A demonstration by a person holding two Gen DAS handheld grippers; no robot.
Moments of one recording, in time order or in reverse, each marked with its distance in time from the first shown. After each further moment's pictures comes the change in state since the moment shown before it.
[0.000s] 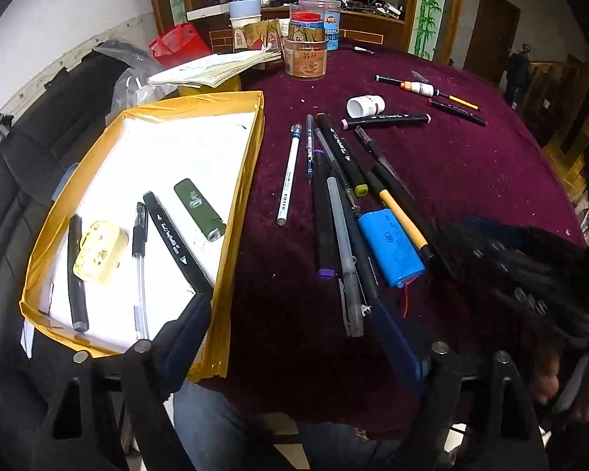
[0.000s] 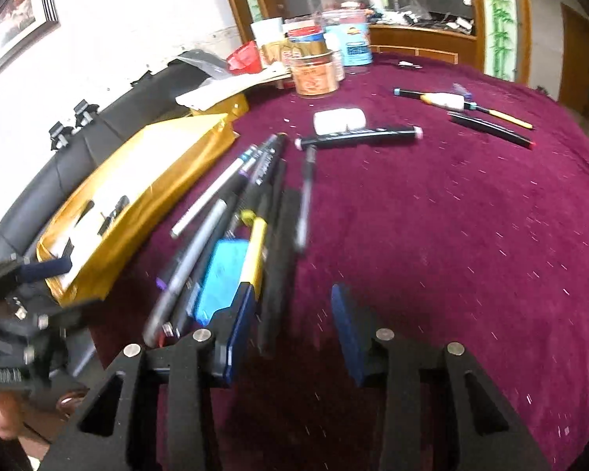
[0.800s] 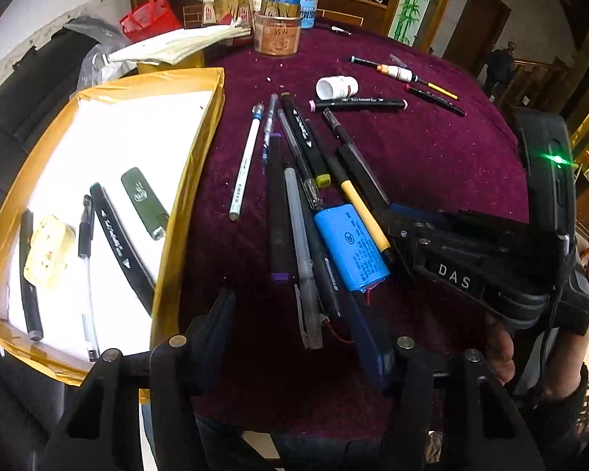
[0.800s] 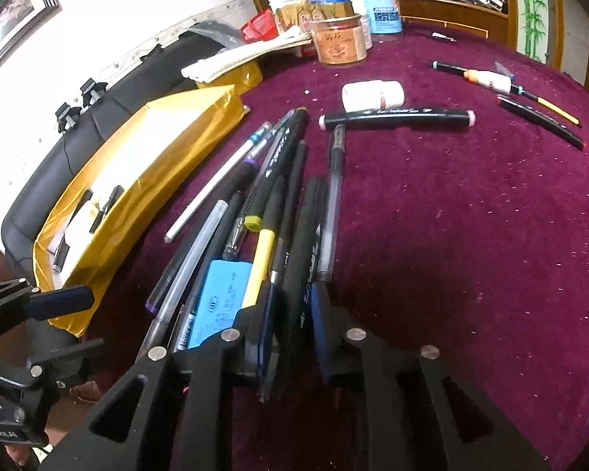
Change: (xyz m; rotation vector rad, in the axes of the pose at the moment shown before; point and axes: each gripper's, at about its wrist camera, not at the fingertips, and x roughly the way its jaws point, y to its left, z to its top) left arm 0.023 -0.014 0.014 -0.006 0.090 -0.130; right arm 0.049 0.006 0.022 -0.030 0.115 0.060
